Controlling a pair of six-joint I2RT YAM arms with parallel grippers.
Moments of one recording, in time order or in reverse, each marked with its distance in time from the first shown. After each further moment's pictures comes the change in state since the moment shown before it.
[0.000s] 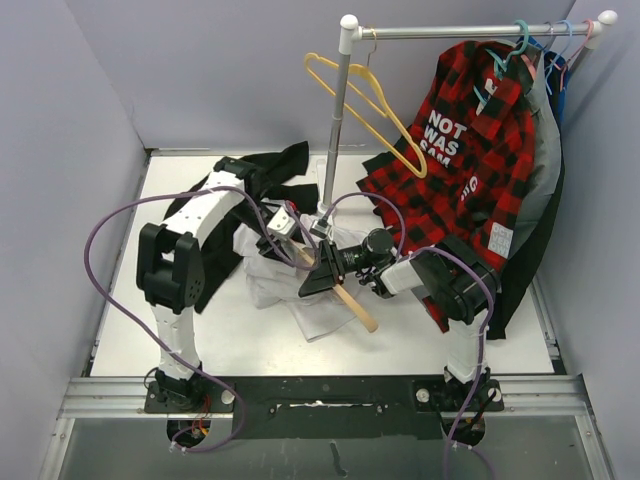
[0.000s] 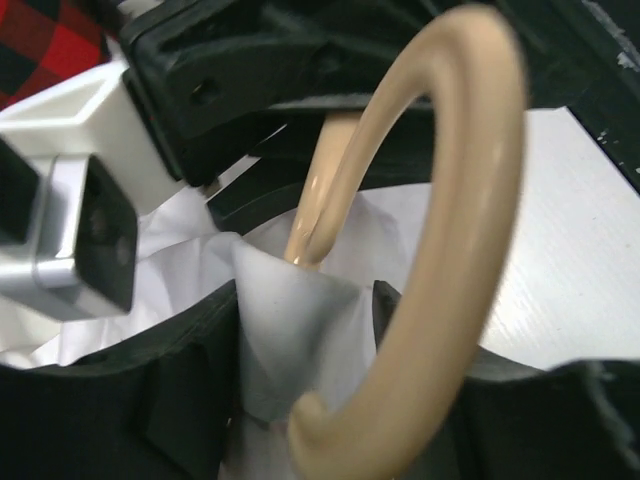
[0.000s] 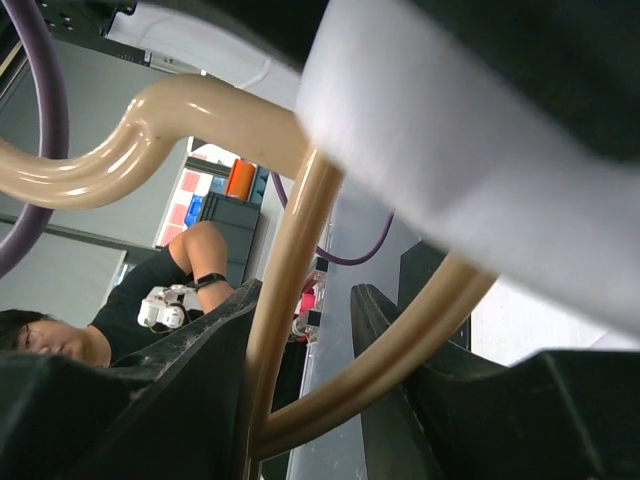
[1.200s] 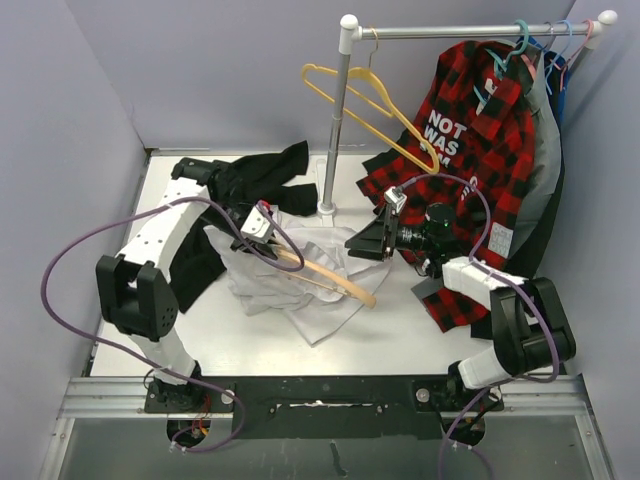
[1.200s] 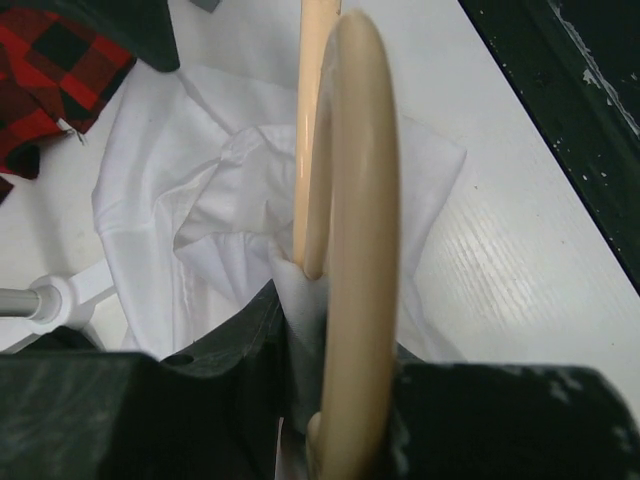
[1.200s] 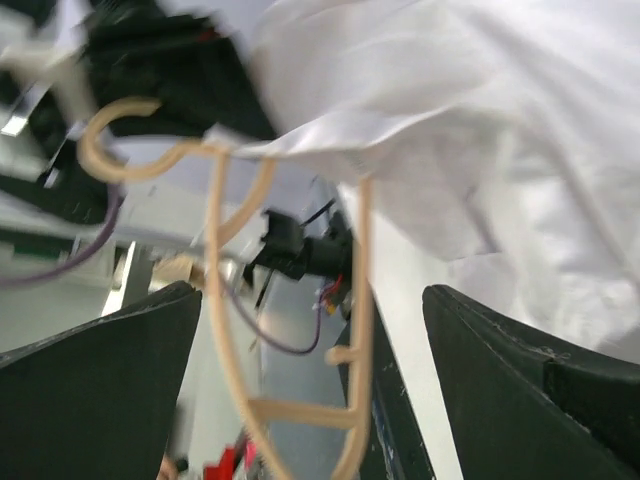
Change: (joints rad) left arm 0.087 -0.252 -0.124 -0.032 -0.021 -0.063; right arm -0.350 -0.461 -0.128 -0.592 0.105 -0.318
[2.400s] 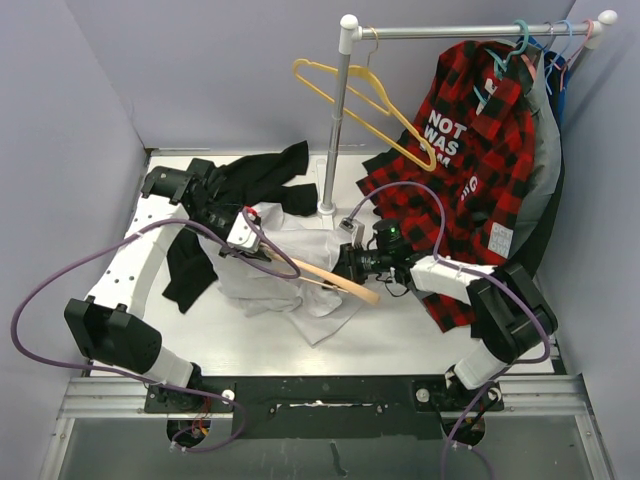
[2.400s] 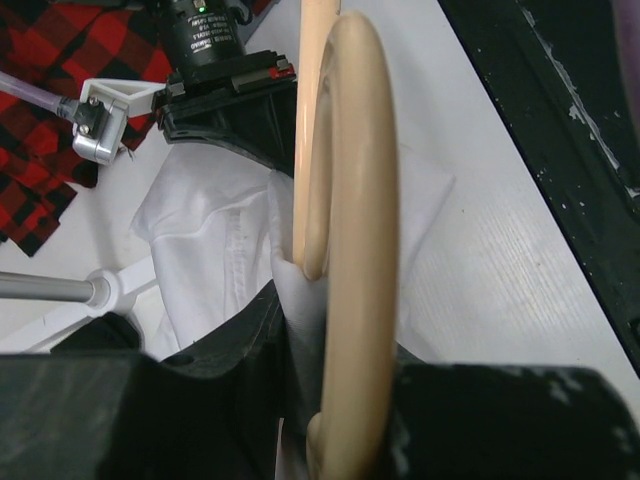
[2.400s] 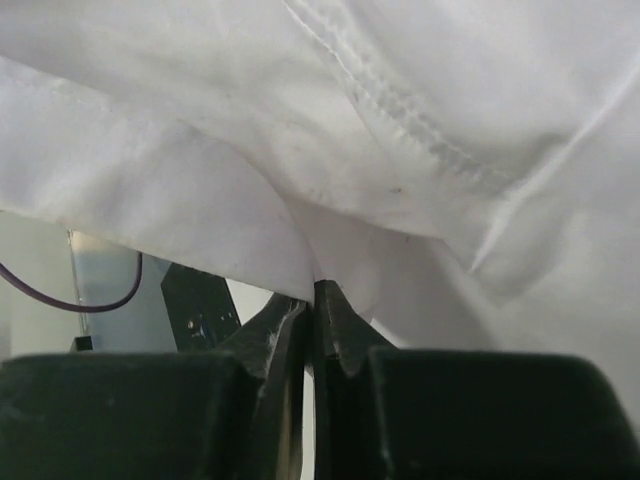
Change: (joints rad) left arm 0.000 -0.237 -0.033 0.001 0.029 -0.105; right arm 0.255 0.084 0.101 -0.645 0.332 -0.725
